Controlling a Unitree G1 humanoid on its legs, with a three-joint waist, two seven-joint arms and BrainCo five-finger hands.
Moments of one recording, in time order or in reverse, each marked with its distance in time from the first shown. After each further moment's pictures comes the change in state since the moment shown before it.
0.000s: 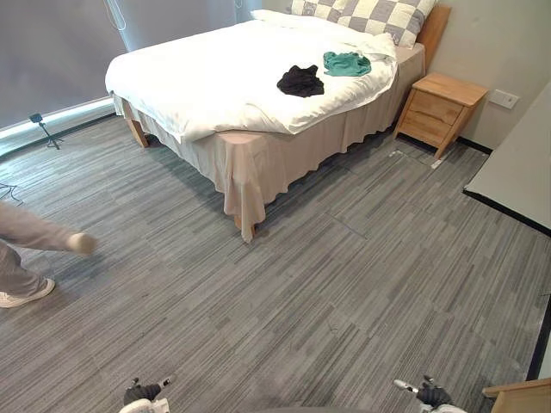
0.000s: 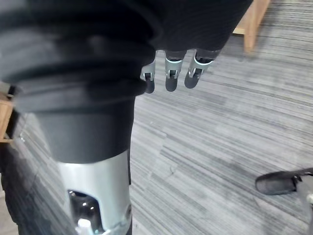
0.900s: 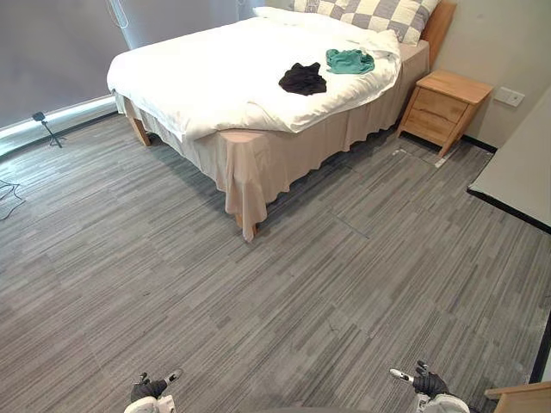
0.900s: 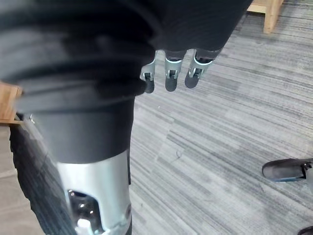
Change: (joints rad) left arm 0.031 -0.047 -0.014 0.000 -0.031 -0.024 -0.033; right arm 0.010 0.060 0.056 0.001 -0.002 0.001 -0.006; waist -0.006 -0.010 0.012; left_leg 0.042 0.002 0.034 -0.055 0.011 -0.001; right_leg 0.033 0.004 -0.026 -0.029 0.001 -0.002
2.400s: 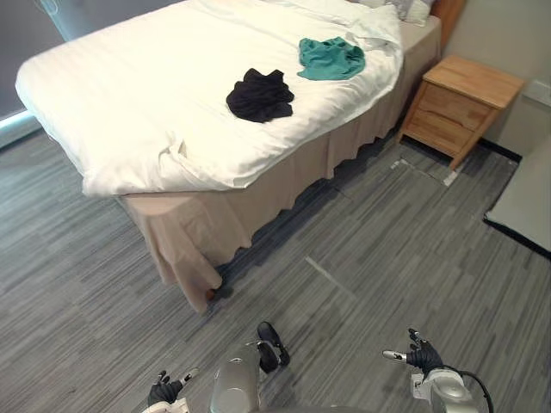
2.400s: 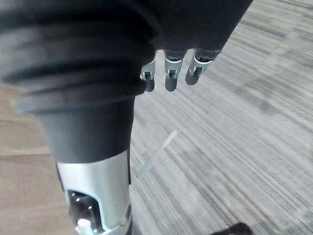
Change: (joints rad) left arm -0.013 -0.084 -0.050 -0.003 -0.027 -0.019 -0.062; right arm -0.102 -0.010 0.180 -0.039 -0.194 -0.078 0.023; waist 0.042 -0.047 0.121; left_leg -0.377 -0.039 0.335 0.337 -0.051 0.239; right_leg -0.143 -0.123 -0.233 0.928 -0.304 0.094
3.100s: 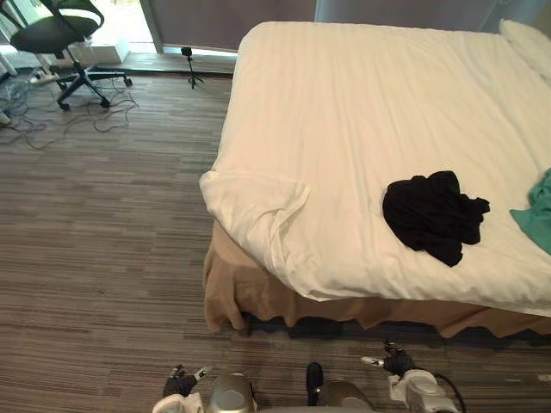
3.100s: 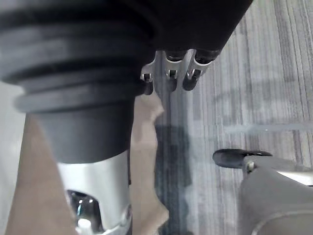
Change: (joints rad) left arm 0.020 0.015 -0.016 -0.075 0.128 -0.081 0.067; right arm 0.072 0.031 -0.055 0.000 0.181 0.163 -0.039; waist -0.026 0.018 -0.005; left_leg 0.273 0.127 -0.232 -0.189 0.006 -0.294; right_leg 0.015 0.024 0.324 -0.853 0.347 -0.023
